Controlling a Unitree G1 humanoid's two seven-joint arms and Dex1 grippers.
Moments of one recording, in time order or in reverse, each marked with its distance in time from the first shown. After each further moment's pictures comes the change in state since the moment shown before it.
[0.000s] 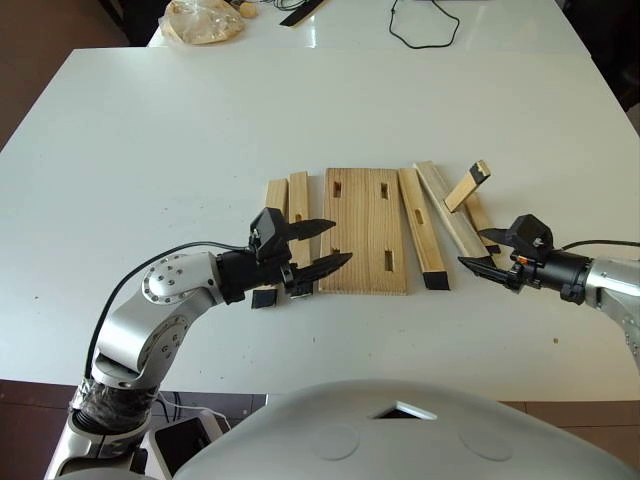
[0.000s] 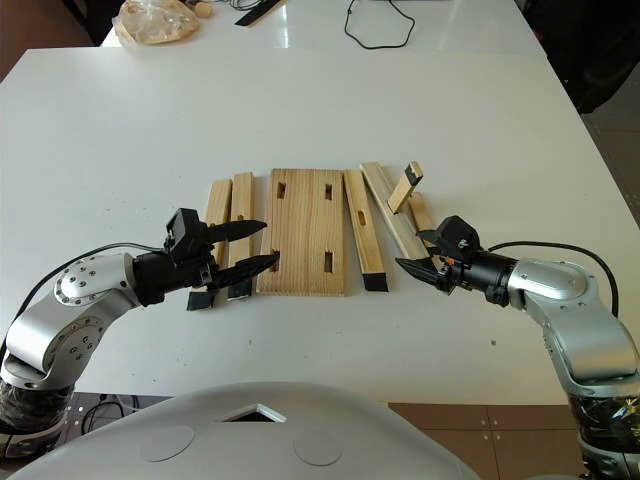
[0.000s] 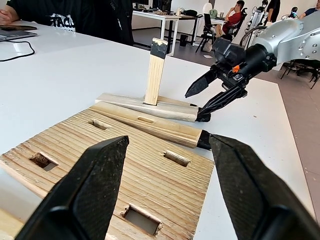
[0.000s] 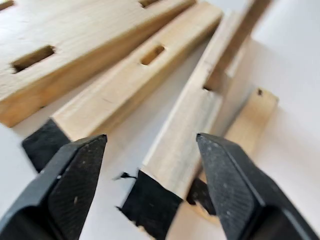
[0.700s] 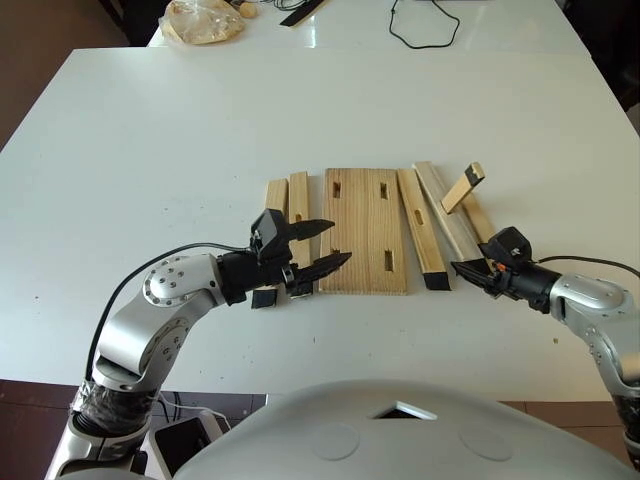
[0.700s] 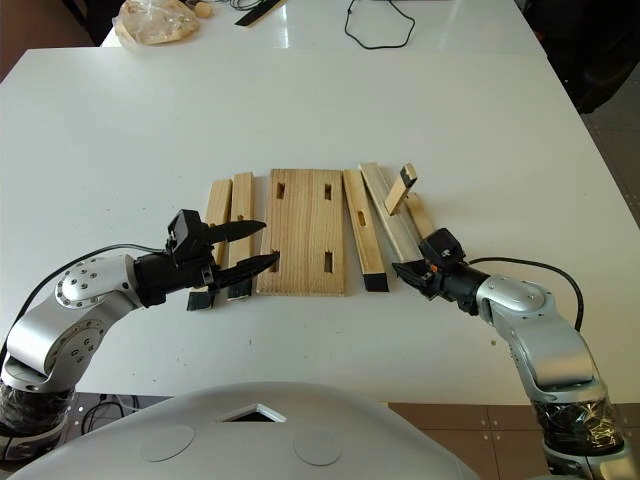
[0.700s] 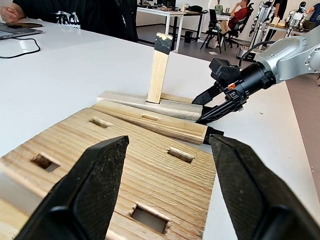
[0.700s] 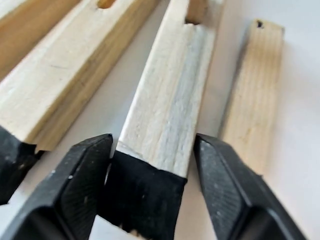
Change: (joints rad) left arm 0.006 0.001 -0.006 -0.005 0.021 0.001 0.014; right arm 0.016 0.097 0.088 0.029 -0.070 0.010 -0.137
